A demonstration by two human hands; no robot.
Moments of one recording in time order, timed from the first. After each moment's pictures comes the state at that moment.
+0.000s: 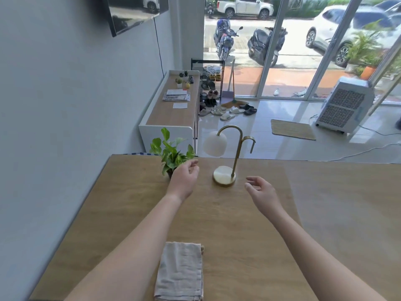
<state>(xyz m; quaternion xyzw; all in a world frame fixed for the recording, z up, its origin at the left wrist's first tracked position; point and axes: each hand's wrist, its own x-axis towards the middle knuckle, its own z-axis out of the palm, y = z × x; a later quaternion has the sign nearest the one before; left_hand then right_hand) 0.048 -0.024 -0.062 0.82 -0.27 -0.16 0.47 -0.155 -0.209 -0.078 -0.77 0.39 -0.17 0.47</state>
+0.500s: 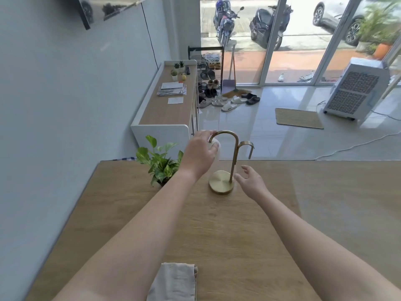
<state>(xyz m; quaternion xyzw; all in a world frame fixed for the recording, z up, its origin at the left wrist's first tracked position) 0.089 -0.158 -0.011 0.82 -0.41 -0.02 0.40 -0.059 -0.305 -0.117 -0.78 0.41 -0.07 0.46</state>
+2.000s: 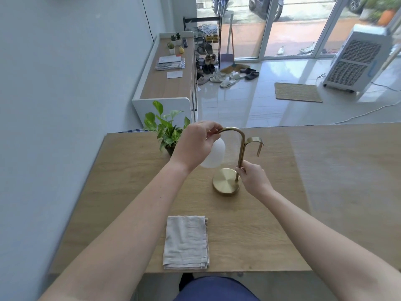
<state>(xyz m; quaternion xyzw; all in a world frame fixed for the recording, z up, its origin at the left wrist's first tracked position) 0.027 -0.054 -0.003 0.77 -0.50 -0.01 0.40 -0.137 -0.207 -0.140 -0.86 0.35 -0.08 0.36</state>
